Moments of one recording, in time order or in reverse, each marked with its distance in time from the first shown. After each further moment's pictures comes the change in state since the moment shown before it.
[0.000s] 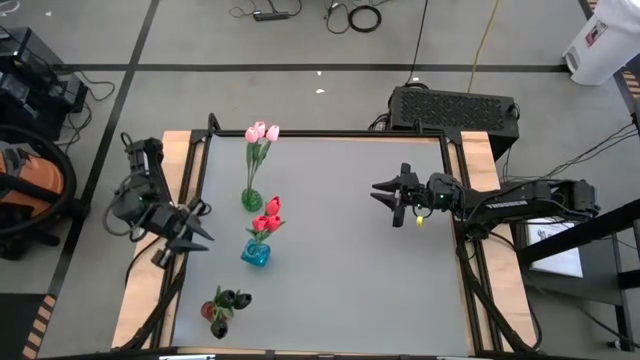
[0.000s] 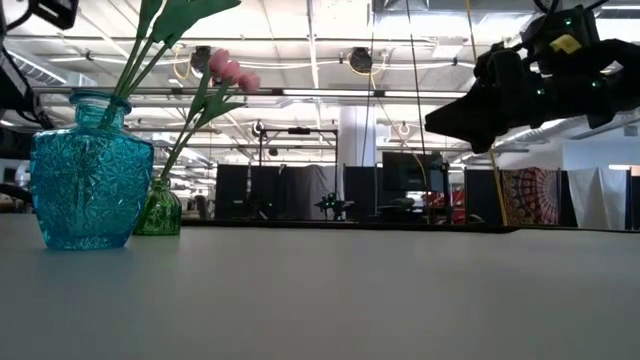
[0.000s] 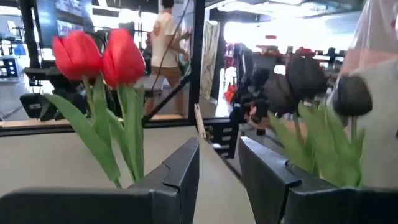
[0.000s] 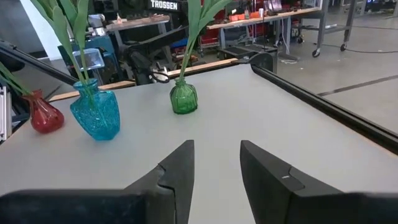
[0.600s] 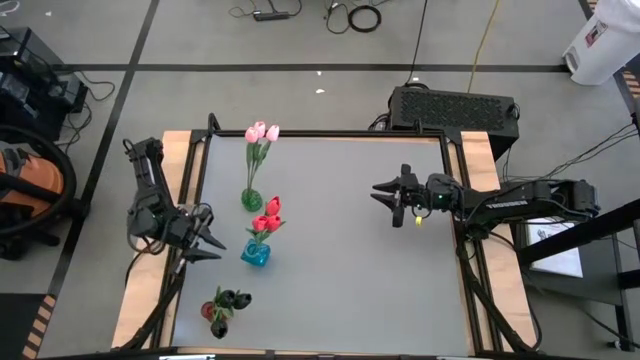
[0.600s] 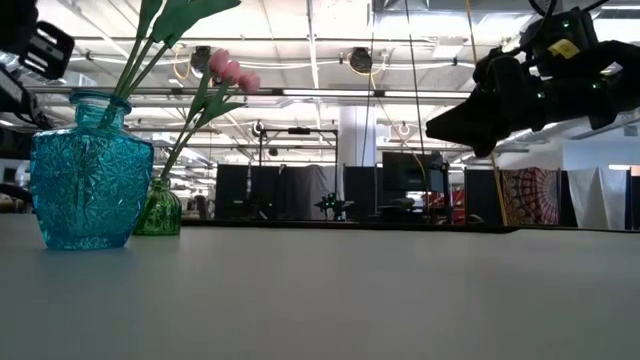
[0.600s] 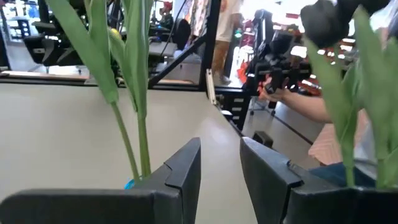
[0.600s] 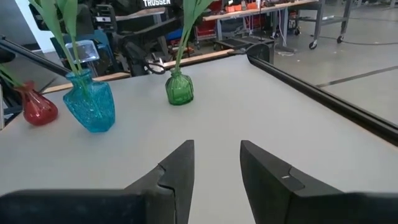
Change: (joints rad) left arm 0.000 0.000 -0.160 0.001 -0.049 -0.187; right arm 0.000 0.000 0.000 -0.035 0.012 0.000
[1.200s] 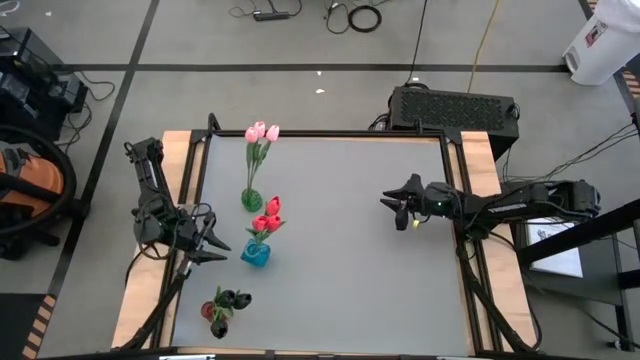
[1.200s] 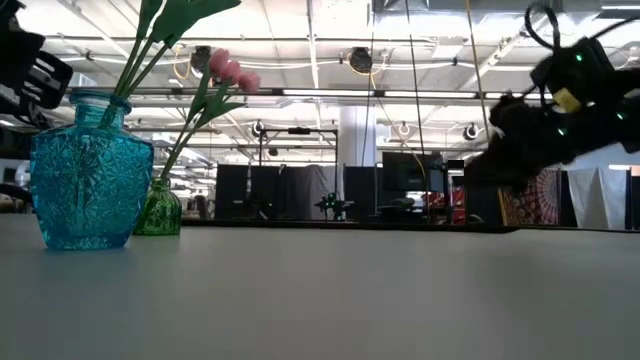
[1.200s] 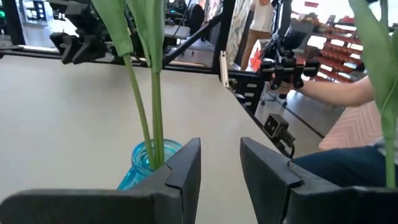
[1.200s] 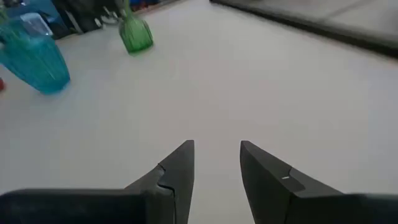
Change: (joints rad) left arm 0.000 0.000 -0.077 -0.019 -0.044 -0.103; right arm 0.001 0.000 -0.142 -0.036 0.107 0.124
